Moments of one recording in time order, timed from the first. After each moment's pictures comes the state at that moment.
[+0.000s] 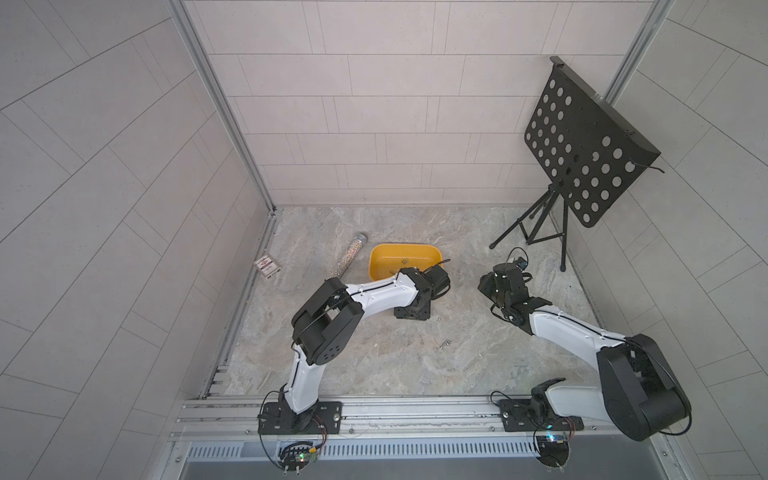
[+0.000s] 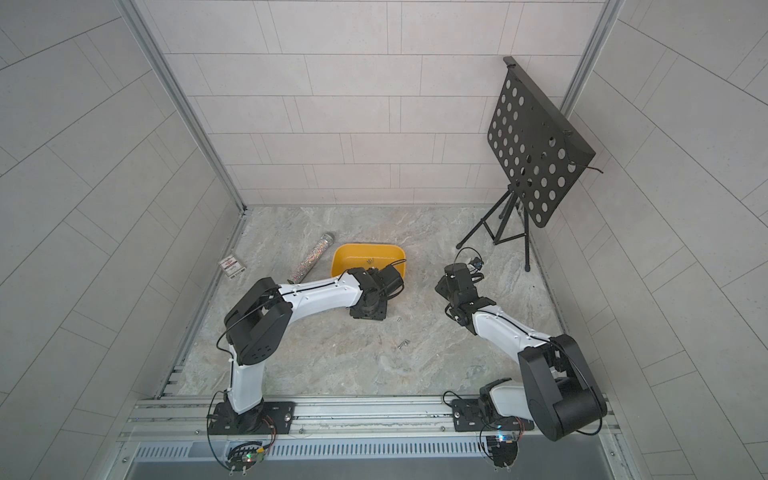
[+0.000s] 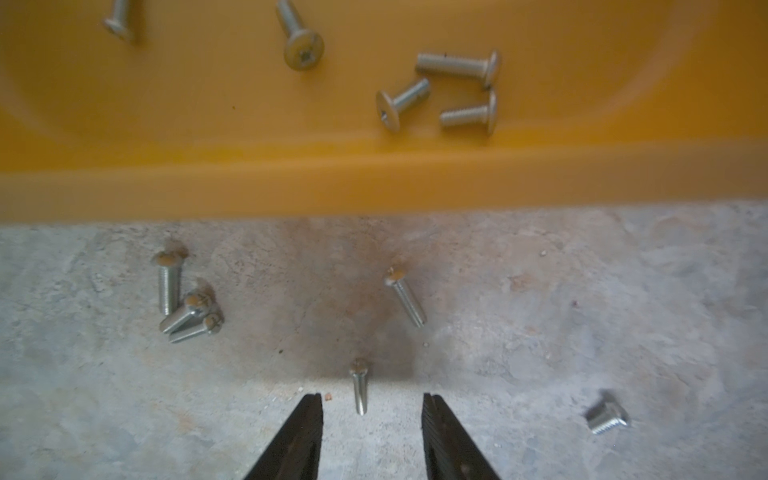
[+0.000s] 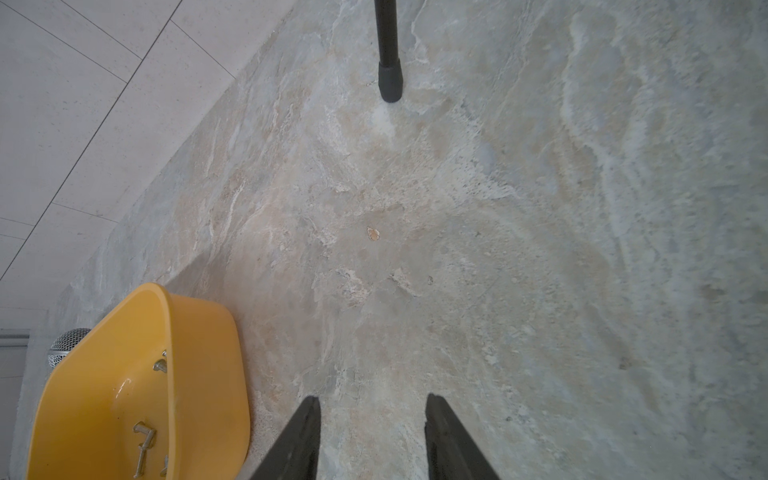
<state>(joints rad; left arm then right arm) -0.89 1.99 1.40 -0.85 -0.19 -0.81 0.28 1.30 0.57 0.02 0.21 0.90</state>
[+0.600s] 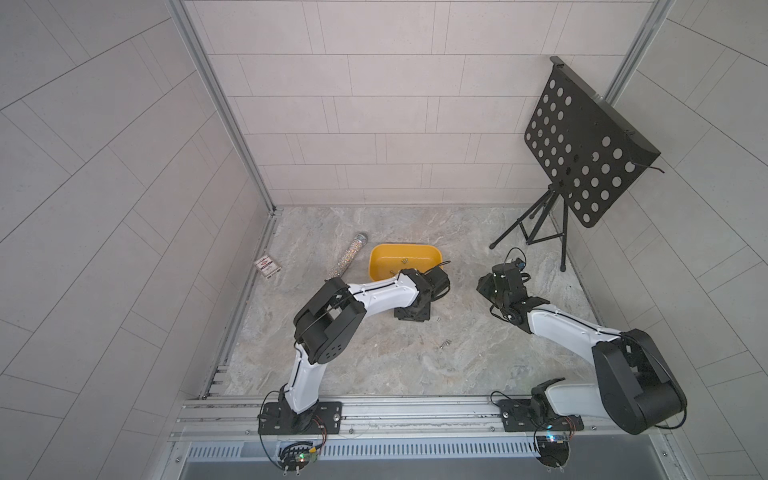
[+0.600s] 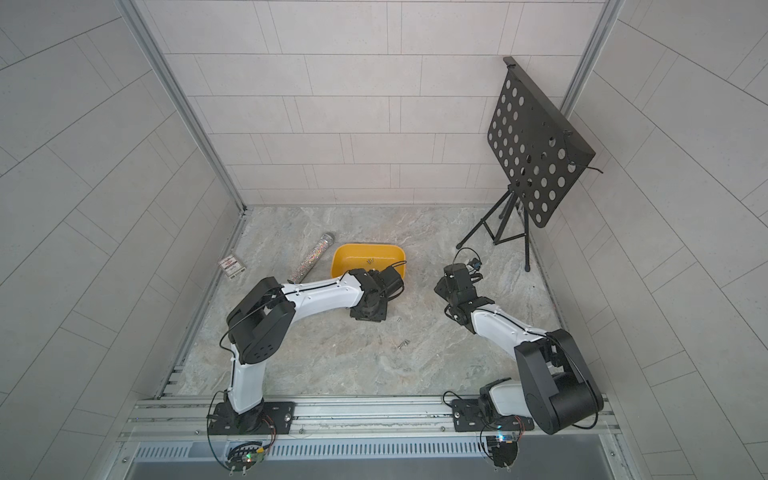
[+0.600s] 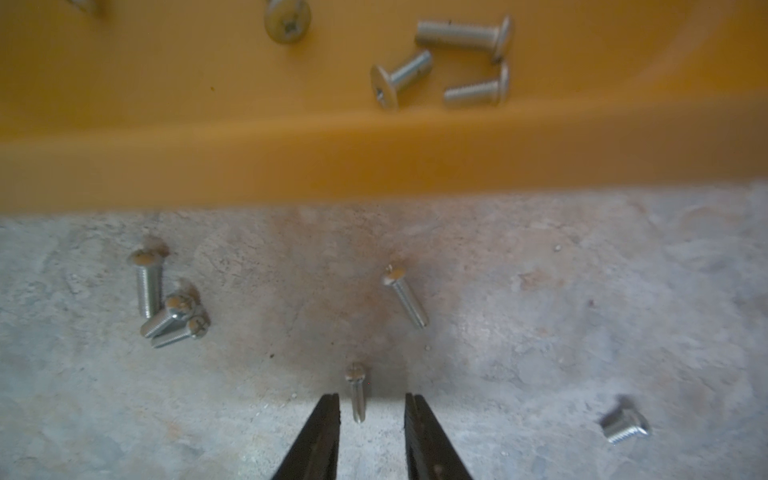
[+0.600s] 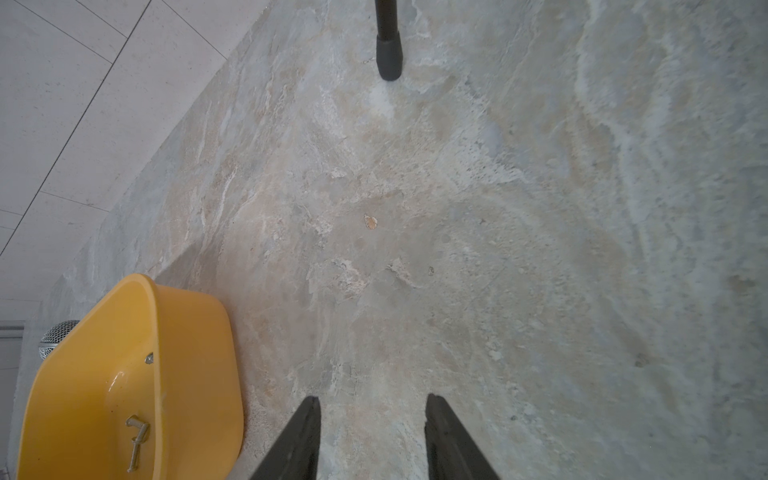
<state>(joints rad) -0.89 2.00 1.40 -0.85 -0.18 -0.80 0.27 1.33 0.57 0.03 0.19 0.90</state>
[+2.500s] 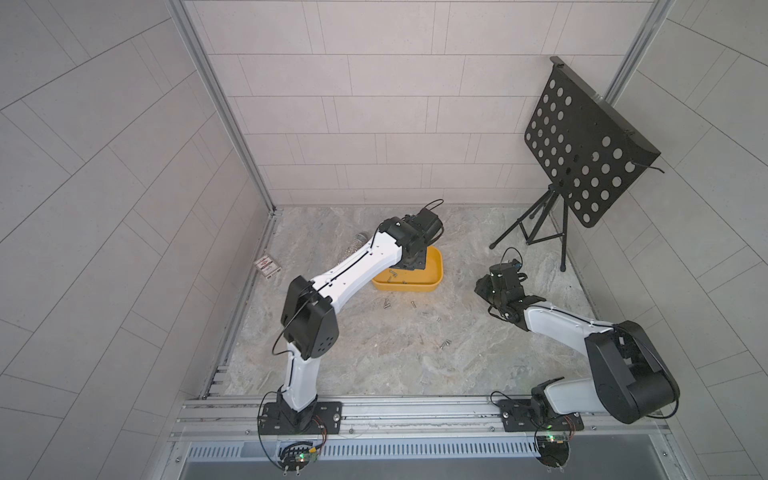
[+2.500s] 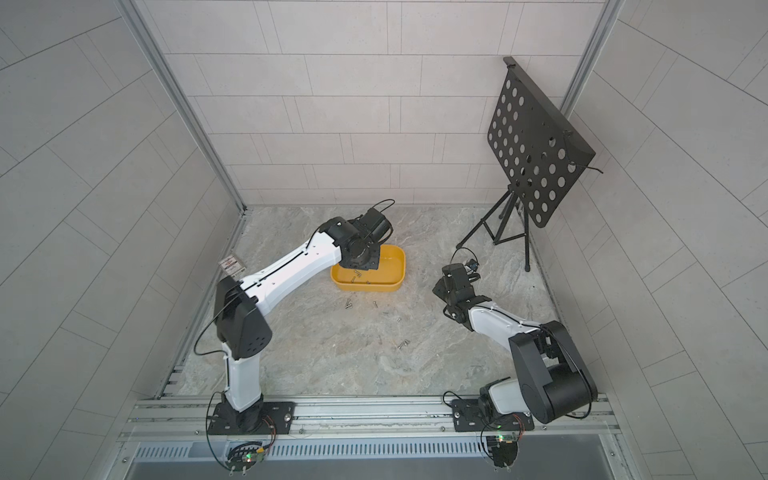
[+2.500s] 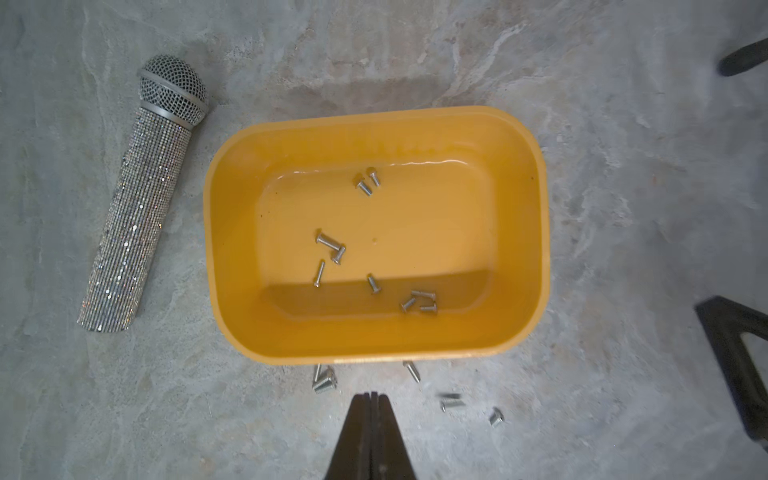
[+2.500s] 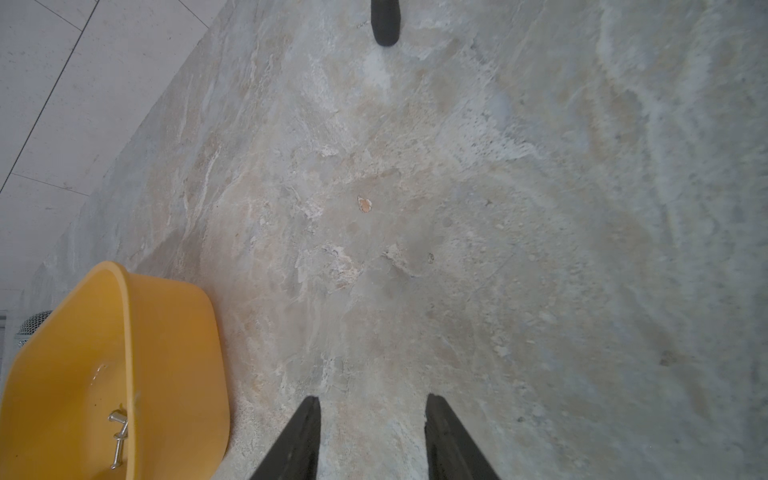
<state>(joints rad) -0.72 2.03 1.95 -1.16 -0.27 -0.58 0.27 1.38 0.58 0.04 0.16 0.90</state>
